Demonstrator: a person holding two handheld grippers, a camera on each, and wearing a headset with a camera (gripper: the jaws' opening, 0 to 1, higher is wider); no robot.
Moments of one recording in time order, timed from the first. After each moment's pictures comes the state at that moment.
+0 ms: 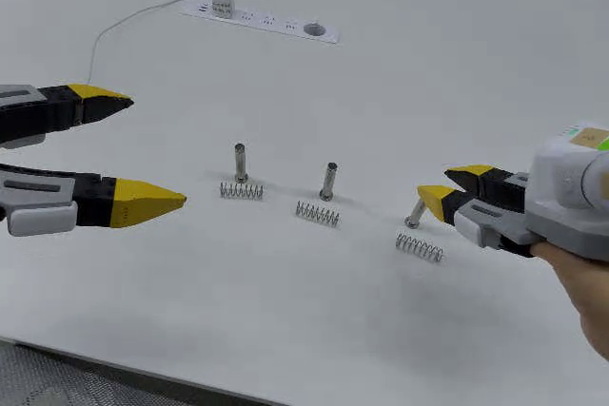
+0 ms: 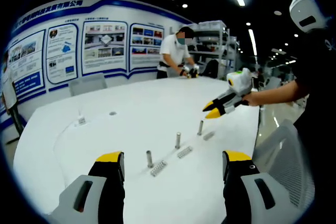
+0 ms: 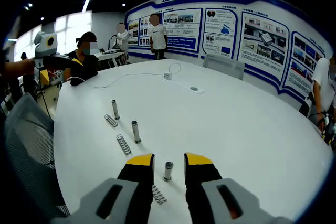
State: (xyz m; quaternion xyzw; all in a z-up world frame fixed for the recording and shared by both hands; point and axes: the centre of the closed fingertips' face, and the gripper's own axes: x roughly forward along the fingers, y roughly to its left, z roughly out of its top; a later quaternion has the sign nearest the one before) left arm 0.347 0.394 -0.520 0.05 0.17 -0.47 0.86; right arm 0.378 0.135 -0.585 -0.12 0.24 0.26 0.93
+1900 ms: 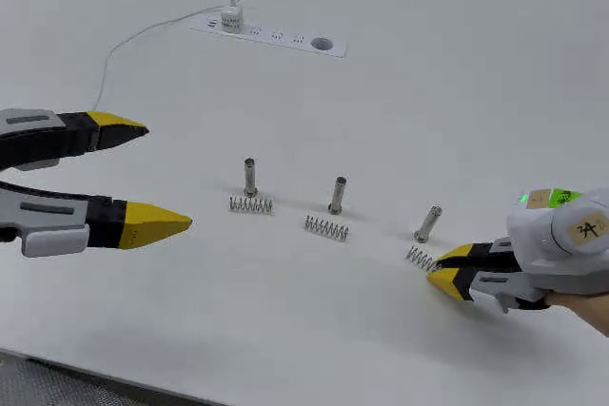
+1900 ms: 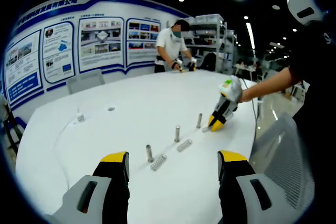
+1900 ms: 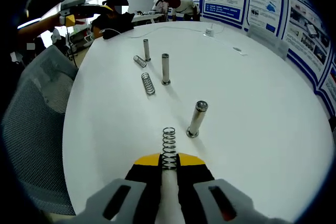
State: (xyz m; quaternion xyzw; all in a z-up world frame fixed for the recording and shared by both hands) left arm 0.343 0.396 -0.523 0.08 0.19 -0.47 0.86; right arm 0.341 0.134 -0.677 -0.18 0.37 0.40 0.82
